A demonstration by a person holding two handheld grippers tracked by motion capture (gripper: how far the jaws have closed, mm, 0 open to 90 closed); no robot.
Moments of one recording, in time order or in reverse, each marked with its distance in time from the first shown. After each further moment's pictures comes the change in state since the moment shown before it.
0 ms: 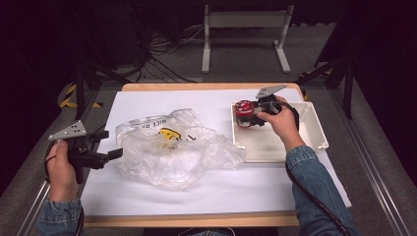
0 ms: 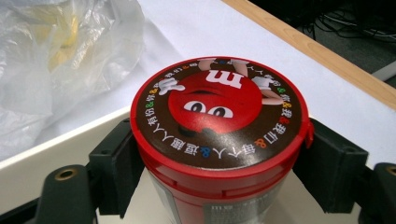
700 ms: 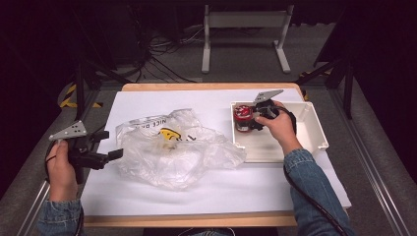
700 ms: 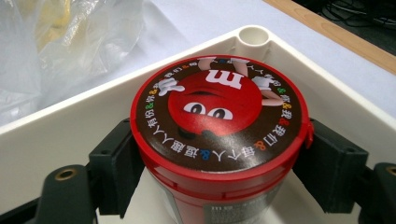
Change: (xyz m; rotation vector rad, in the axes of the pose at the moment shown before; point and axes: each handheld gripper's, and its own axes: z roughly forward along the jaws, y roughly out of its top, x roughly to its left) left arm 0.000 0.000 0.000 0.006 -0.005 -0.001; right arm 0.002 -0.015 0.013 0.027 0.013 0.008
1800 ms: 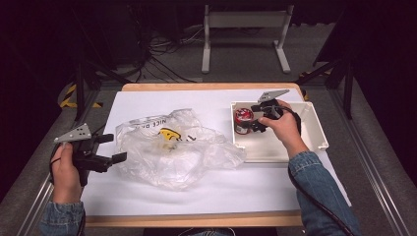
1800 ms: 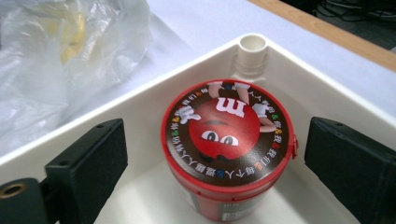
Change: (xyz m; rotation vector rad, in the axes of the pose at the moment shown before) left arm -0.007 -0.005 0.009 0.022 -0.037 0.016; right arm 0.011 0.004 -0.022 -0.024 -0.014 0.059
